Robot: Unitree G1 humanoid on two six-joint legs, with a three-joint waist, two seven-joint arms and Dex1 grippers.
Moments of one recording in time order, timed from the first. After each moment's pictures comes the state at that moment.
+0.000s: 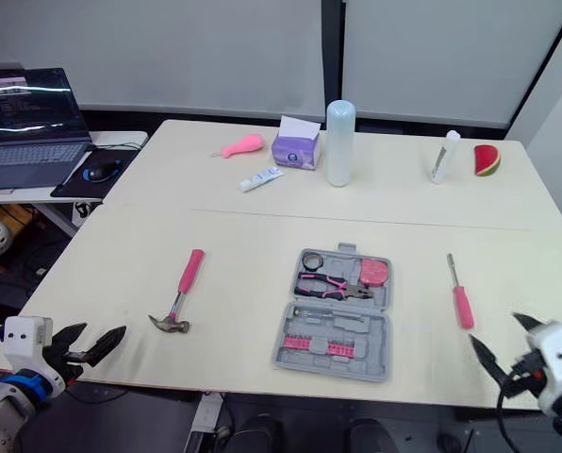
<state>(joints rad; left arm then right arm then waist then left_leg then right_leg) 0.19 0.62 0.58 0.20 -0.40 0.26 -0.77 0.54 -0.68 -0.54 -0.66 0.41 0.39 0.71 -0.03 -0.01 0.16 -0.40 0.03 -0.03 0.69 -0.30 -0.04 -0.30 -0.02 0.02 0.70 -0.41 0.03</state>
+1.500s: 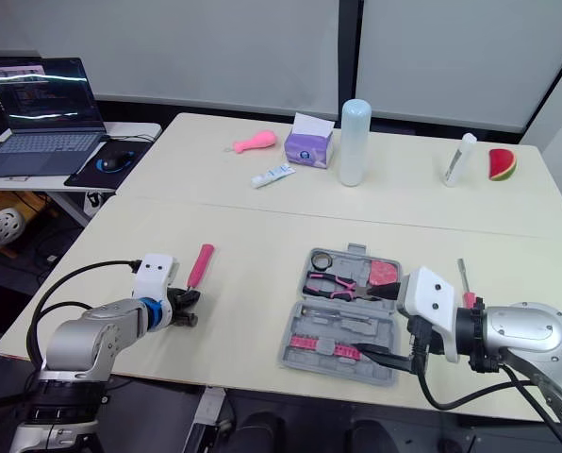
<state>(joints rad) -0.25 0.56 0.11 -0.04 -0.30 0.97 -0.30 0.02 -0.97 -0.12 -0.81 0.67 0.70 0.83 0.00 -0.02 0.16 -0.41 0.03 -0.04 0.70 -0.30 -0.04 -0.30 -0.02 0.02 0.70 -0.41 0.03</state>
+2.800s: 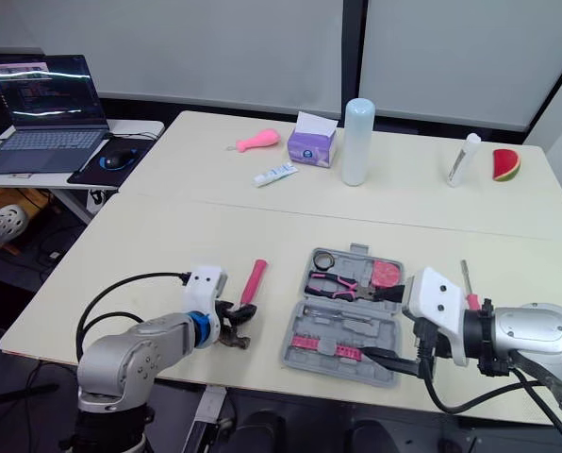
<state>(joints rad) -0.20 0.32 0.13 -0.49 -0.39 1.35 -0.23 0.03 -1.01 -0.19 -0.85 0.72 0.76 0.82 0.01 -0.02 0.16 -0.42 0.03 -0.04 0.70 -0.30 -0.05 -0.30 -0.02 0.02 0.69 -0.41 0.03</state>
